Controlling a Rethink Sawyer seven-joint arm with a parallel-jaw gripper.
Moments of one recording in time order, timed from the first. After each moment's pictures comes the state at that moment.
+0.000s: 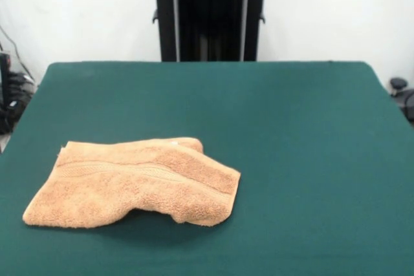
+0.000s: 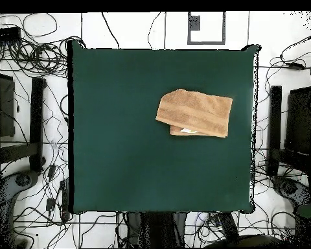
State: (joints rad) arm -0.66 -0.42 -0.42 1.04 -0.01 0.71 2.55
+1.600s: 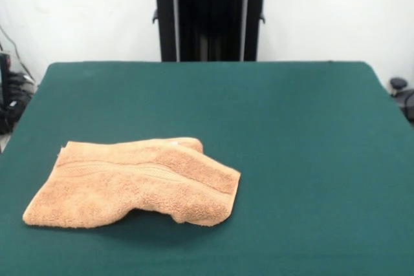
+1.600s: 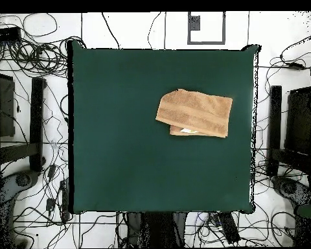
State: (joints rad) arm -0.61 -0.49 -0.43 1.01 -0.21 0.69 2.42
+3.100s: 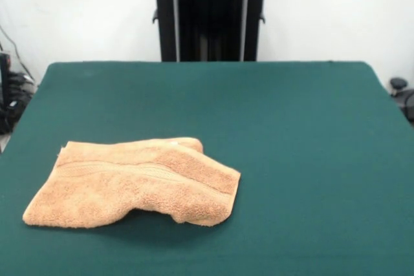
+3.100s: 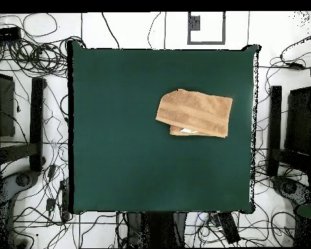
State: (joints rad) arm -0.93 -0.45 -0.27 0.86 -0.21 0.69 2.25
